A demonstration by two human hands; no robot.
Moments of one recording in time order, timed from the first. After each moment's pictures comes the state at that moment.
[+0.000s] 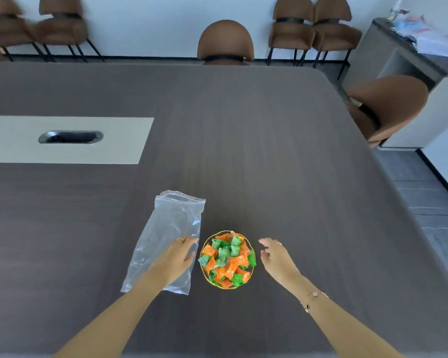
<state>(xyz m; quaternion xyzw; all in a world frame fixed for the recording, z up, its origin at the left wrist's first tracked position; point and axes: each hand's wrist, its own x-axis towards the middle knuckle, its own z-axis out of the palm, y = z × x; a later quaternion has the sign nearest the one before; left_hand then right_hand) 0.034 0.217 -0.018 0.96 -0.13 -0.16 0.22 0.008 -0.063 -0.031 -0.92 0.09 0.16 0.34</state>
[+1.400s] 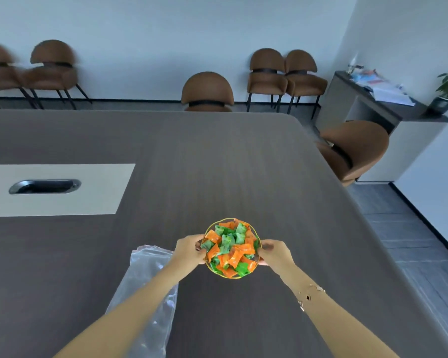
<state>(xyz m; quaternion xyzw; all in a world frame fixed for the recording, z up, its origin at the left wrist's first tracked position) 0.150 0.121 0.067 0.89 -0.04 -0.14 0.44 0.125 -0.104 0.064 -0.82 0.28 0.14 0.48</state>
